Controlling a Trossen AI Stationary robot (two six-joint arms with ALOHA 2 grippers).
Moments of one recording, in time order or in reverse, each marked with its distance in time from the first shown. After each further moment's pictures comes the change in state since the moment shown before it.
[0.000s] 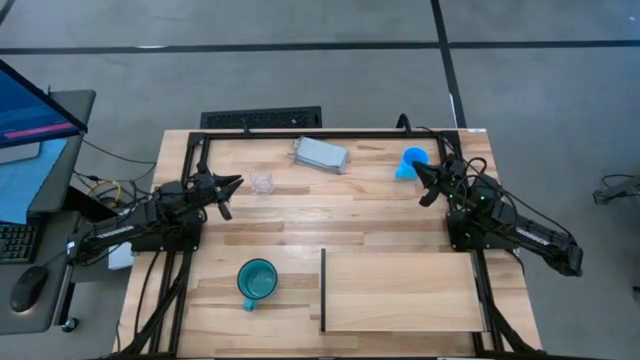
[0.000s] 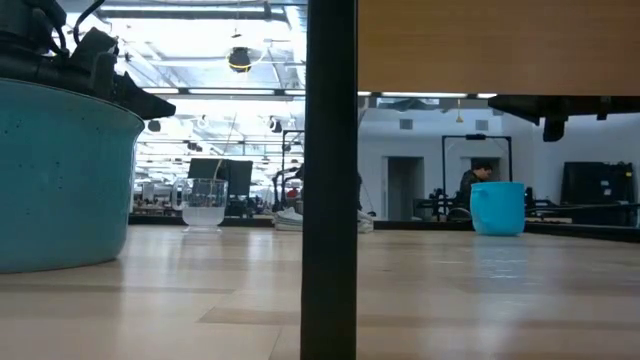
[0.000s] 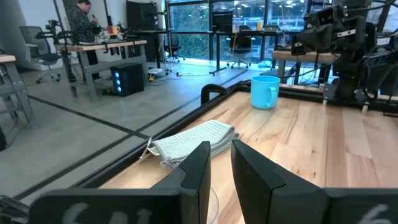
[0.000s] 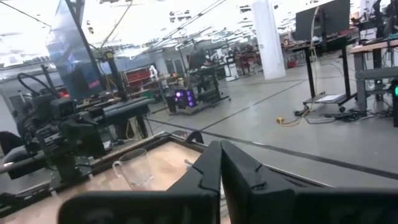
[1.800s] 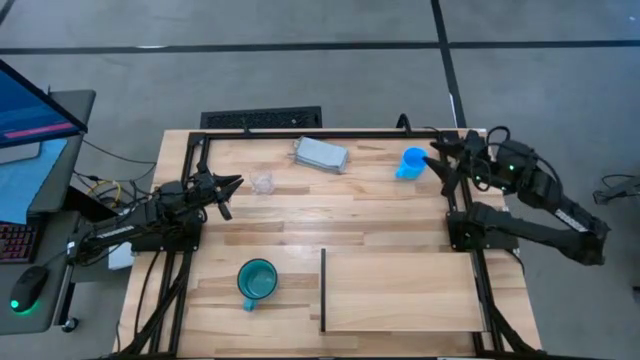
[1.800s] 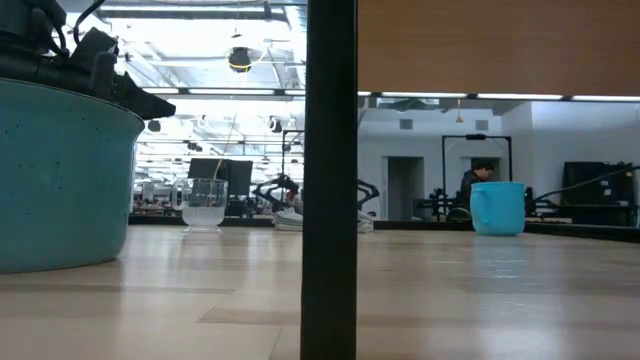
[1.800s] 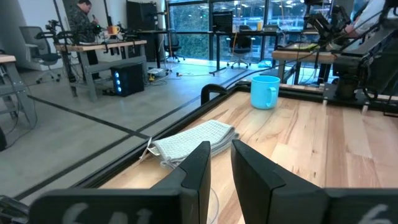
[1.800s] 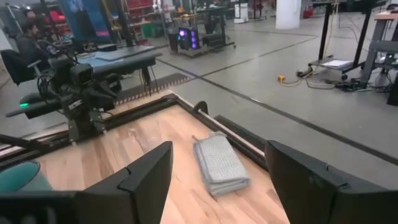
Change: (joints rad) left arm 0.000 0.000 0.000 0.000 0.000 0.000; right arm 0.006 0.394 0.725 -0.621 -0.083 -0.116
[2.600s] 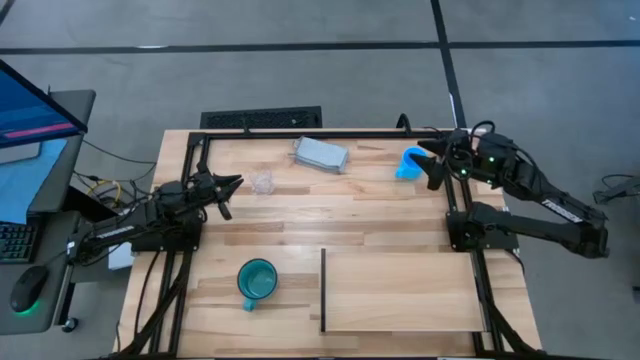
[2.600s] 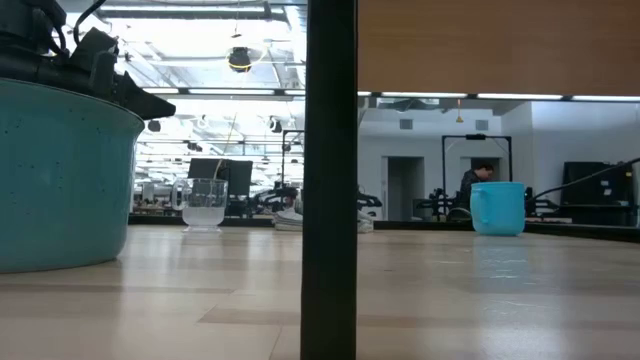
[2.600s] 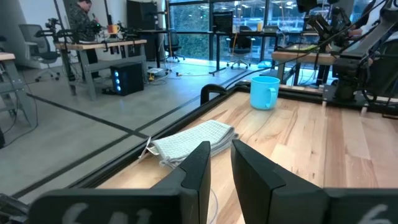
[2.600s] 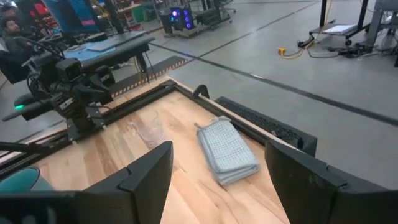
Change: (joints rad) left arm 0.000 0.000 0.000 0.000 0.000 -0.011; right arm 0.000 0.143 0.006 0.047 0.004 0.112
